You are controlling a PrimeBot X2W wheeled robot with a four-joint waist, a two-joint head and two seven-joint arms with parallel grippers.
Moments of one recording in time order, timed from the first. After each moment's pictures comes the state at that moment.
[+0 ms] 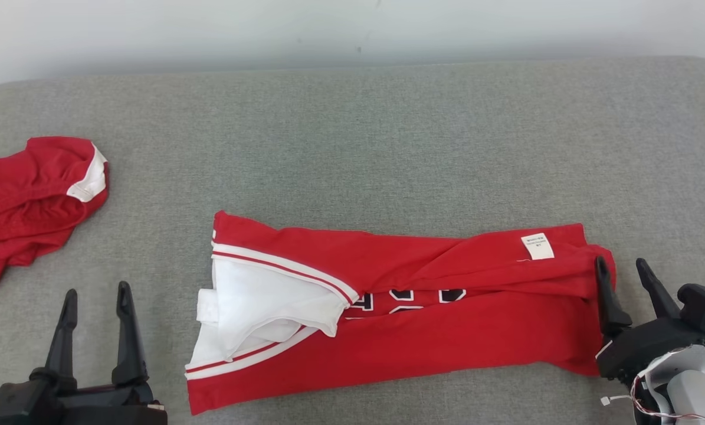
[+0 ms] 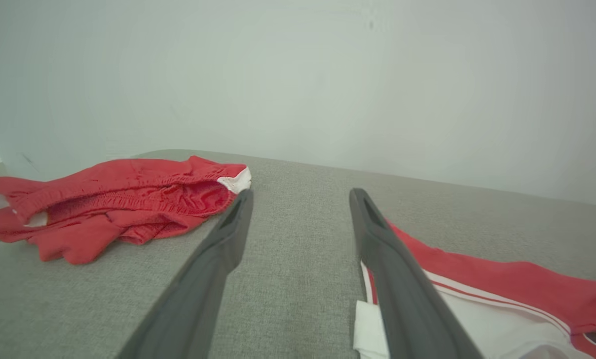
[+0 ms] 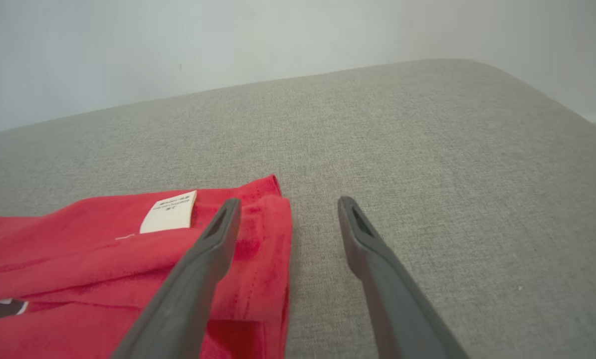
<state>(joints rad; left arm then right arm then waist) -0.05 0.13 0.06 0.03 -0.30 -0.07 -0.26 -0.32 -0.30 0.09 0.57 0.44 0.13 -0.23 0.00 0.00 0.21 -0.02</state>
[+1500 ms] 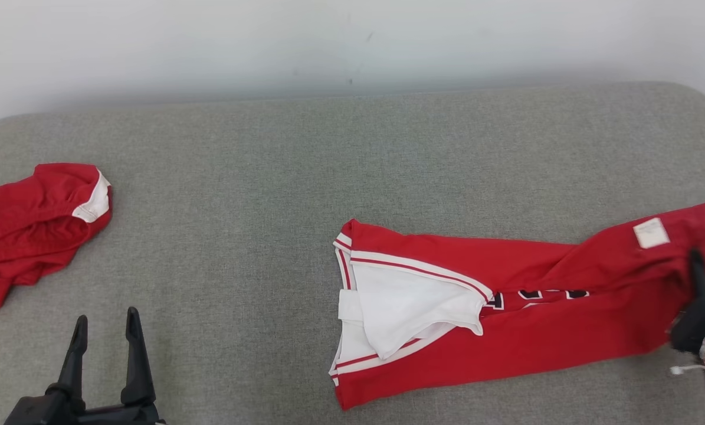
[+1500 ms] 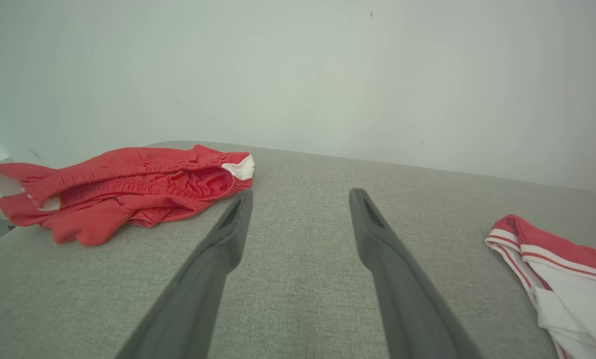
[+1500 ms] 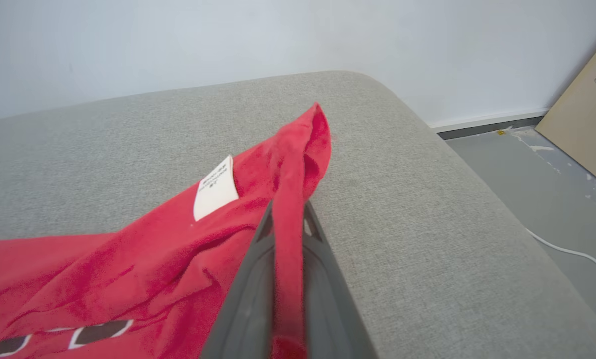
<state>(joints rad) -0.03 0.06 0.14 0.12 -0.20 -0.13 -0.26 -0.47 -0.48 0.08 0.84 0.51 0.13 -0.13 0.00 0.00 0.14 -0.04</state>
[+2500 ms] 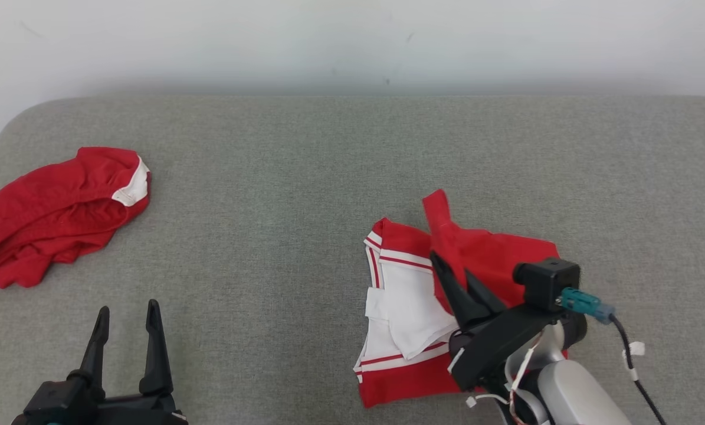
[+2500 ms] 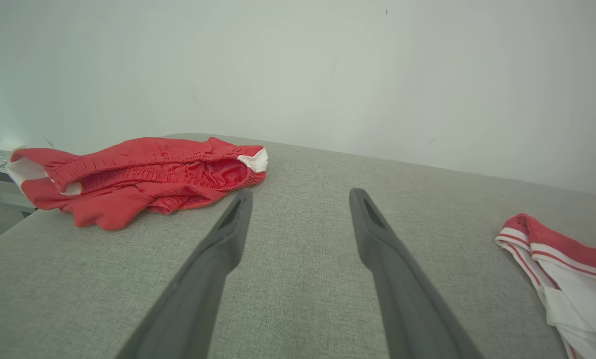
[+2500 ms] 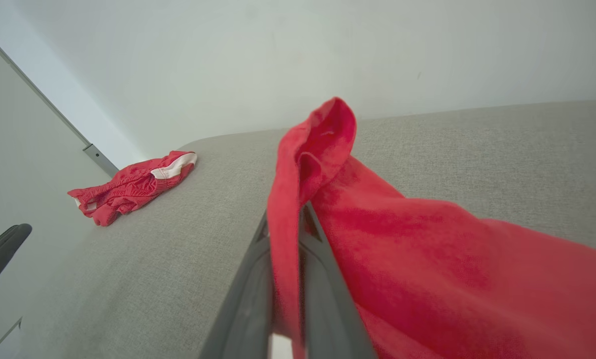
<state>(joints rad) -0.07 0.06 0.10 0.17 -0.22 -0.13 -0.26 -0.31 -0.11 0.35 0.22 0.48 0.13 0.07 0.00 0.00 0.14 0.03</state>
